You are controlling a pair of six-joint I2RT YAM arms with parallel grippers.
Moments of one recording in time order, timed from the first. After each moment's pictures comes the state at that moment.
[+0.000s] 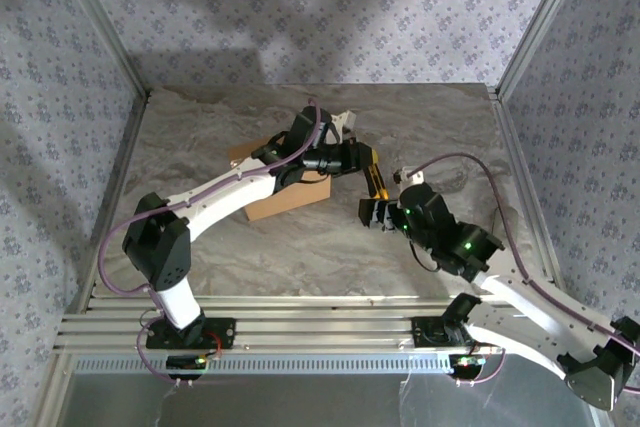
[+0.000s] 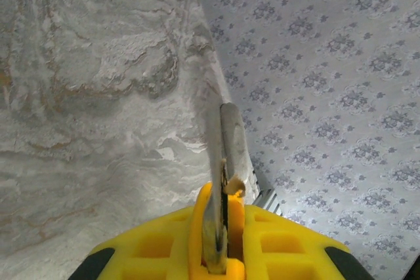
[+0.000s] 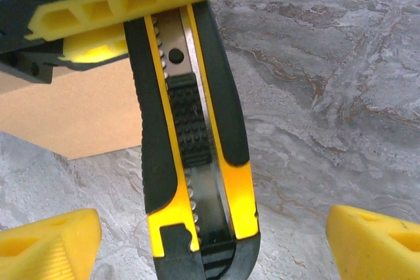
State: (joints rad) left arm -0.80 1.72 1.43 -0.18 0.44 -0.91; right arm 0.78 0.84 0.75 -0.49 0.25 0.54
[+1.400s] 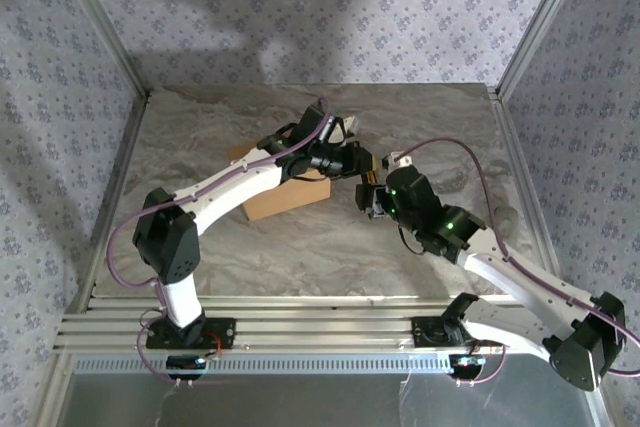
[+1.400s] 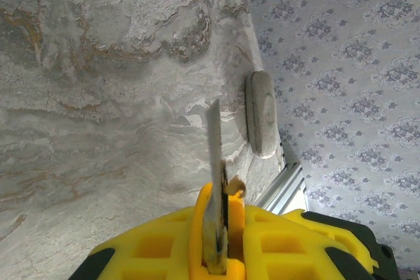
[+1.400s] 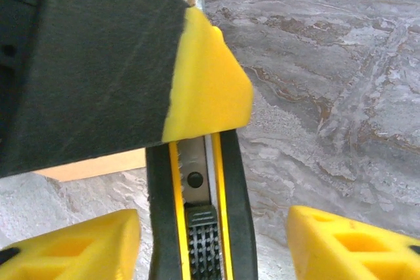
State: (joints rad) left arm -0.80 1.79 1.56 -0.42 0.46 -0.84; right arm 0.74 1.01 0.84 -0.42 0.24 0.51
